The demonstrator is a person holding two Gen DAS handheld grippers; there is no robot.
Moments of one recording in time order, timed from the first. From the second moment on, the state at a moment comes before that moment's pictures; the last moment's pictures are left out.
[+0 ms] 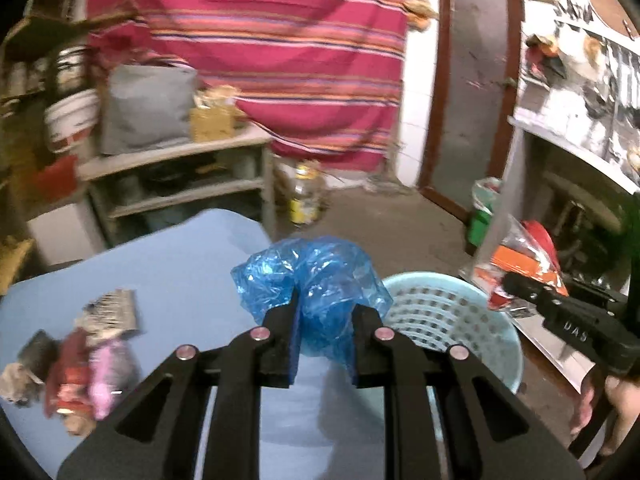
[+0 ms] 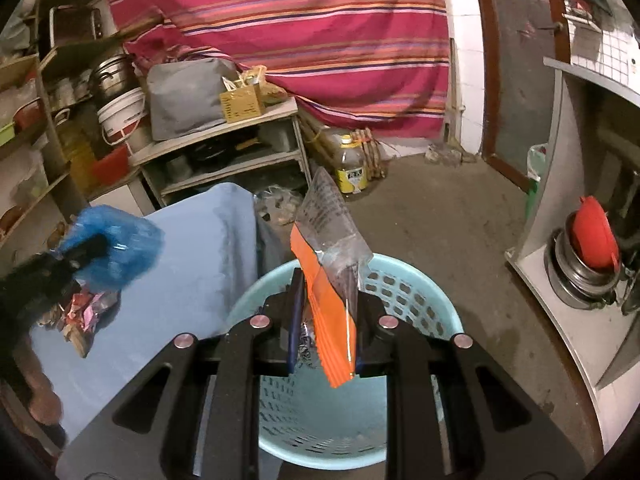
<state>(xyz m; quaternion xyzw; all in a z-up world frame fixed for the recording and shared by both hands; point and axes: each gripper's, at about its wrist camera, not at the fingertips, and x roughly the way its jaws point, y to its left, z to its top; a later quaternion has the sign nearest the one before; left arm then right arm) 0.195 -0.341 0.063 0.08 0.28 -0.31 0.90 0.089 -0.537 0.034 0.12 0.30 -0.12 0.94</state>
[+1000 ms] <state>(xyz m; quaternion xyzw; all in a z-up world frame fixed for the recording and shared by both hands) 0.204 -0.420 0.014 0.11 0.34 -0.32 0.88 0.091 -0.572 -0.006 0.17 0.32 -0.15 0.92</state>
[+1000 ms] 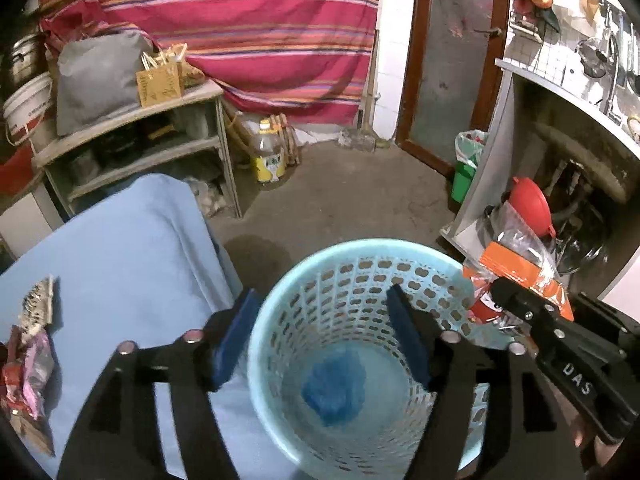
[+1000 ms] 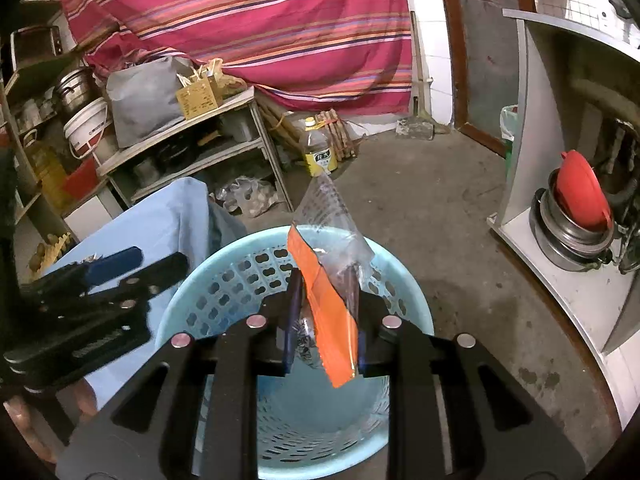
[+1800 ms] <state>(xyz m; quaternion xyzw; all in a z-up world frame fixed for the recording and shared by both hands) 0.224 -0.356 0.033 0.08 0.32 -0.27 0.90 0.105 -0.556 -0.014 0.14 0.33 -0.20 0.91</state>
